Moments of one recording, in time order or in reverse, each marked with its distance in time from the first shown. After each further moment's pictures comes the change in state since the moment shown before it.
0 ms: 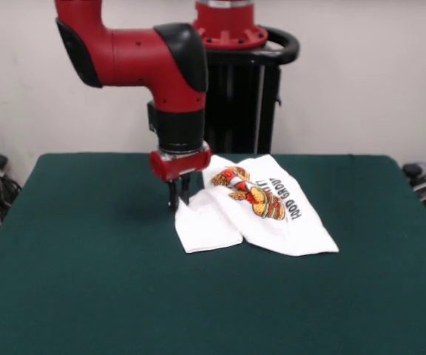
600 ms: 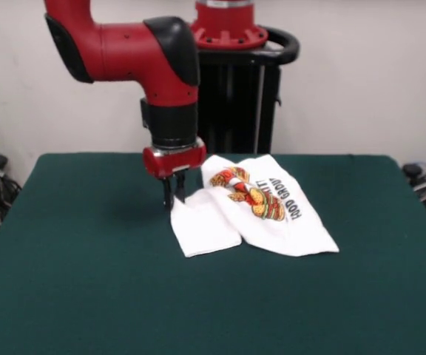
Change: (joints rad) arm -0.080 -0.039 0.063 0.025 -0.018 0.000 0.000
